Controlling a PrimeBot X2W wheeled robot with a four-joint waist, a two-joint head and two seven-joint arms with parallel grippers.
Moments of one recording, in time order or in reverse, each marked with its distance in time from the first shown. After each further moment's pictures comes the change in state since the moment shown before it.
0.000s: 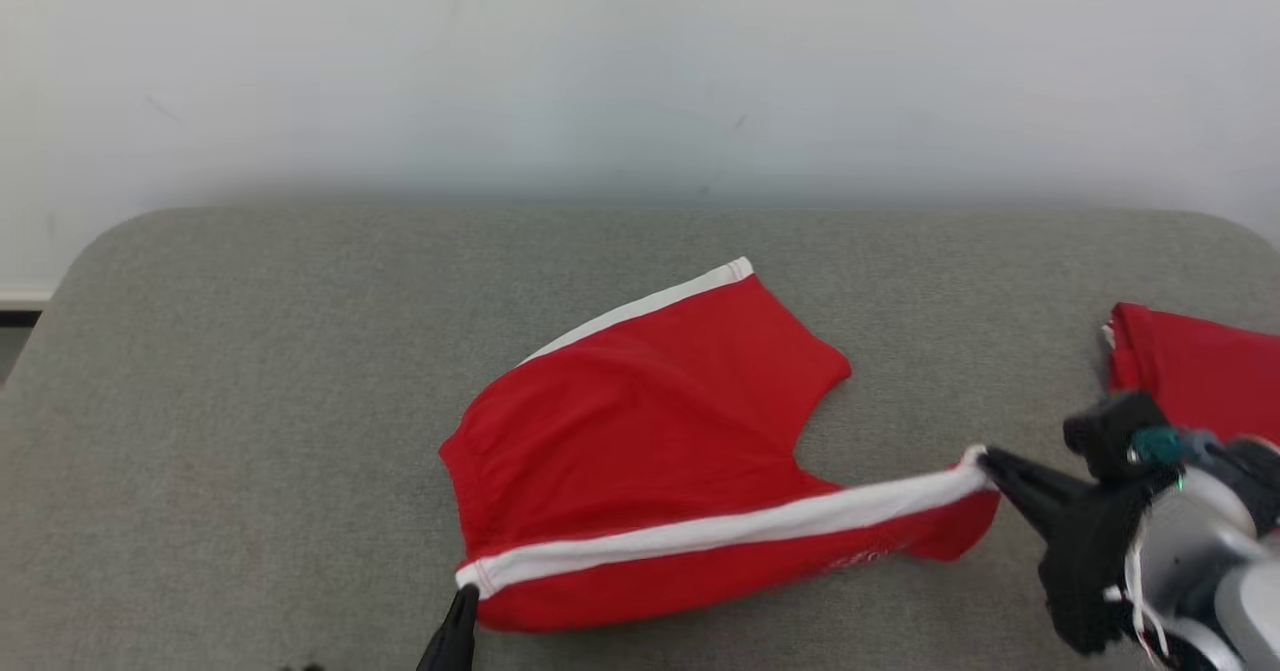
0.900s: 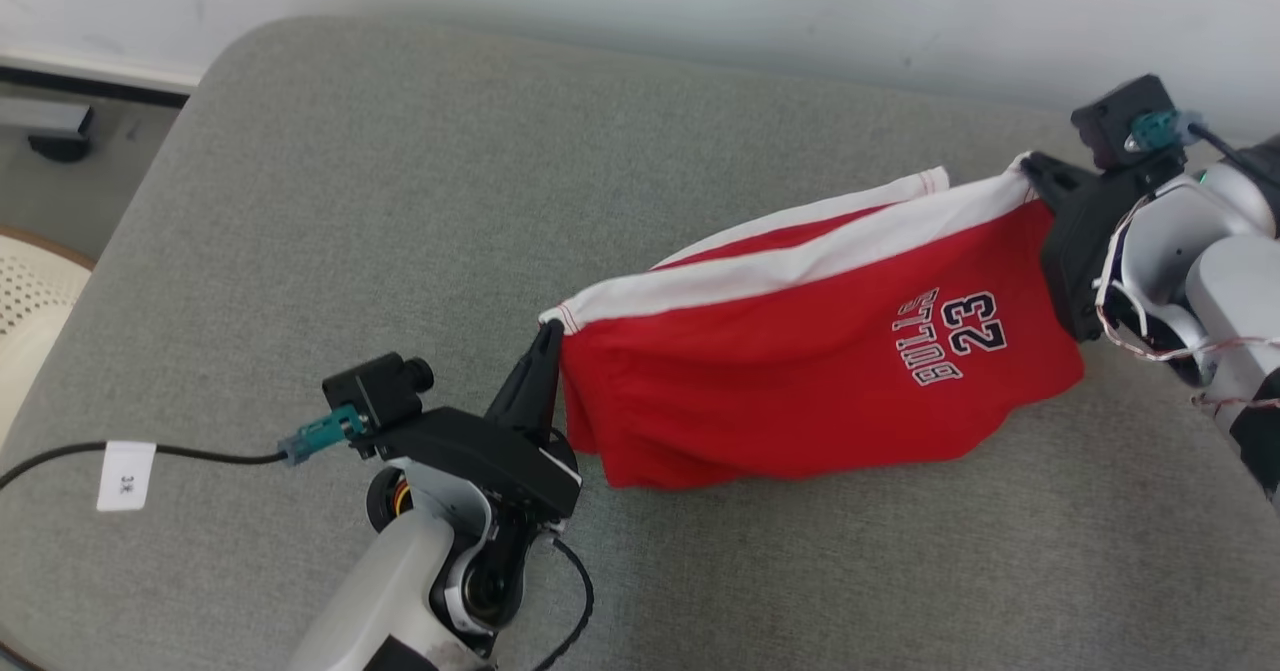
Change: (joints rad) left arm -0.581 -0.169 -0.054 0.366 0.020 0.071 0.122; right arm -0.802 0.066 0.417 0.753 0.030 0.000 -0.238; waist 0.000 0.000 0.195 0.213
